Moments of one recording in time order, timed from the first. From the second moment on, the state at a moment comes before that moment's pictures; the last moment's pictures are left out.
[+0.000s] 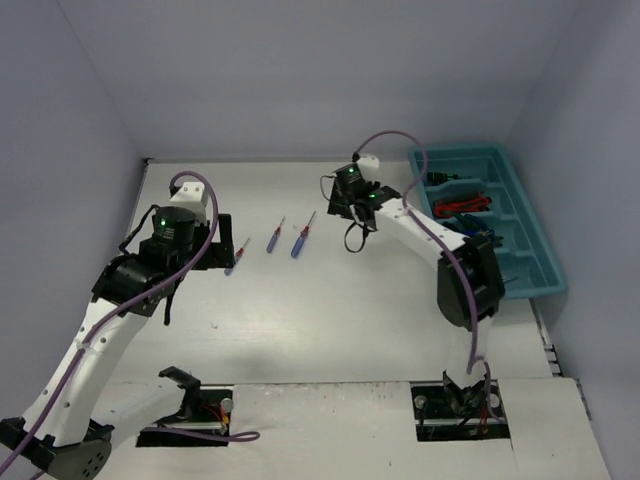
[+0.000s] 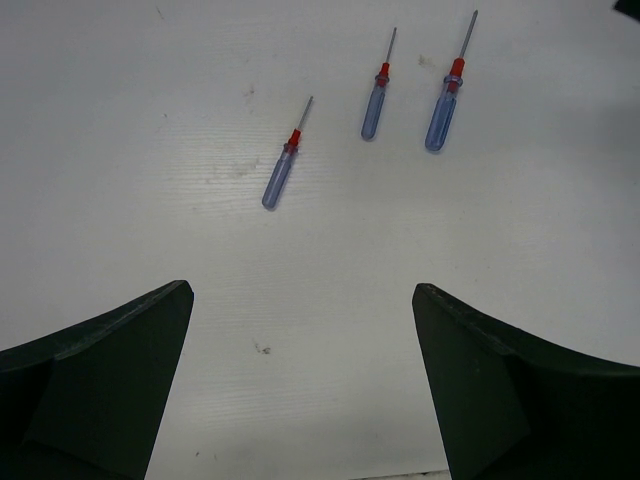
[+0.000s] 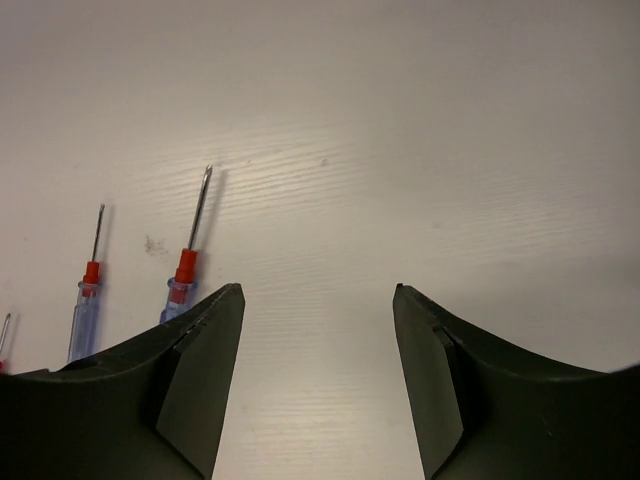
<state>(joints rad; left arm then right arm) -0.43 0.97 1.25 -0.92 -0.26 -0.28 0.53 1.85 1.49 -0.42 0.38 0.60</state>
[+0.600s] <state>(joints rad) -0.43 0.88 1.17 -0.97 -0.27 -0.31 0.73 2.34 1.85 -0.41 0.40 0.67</state>
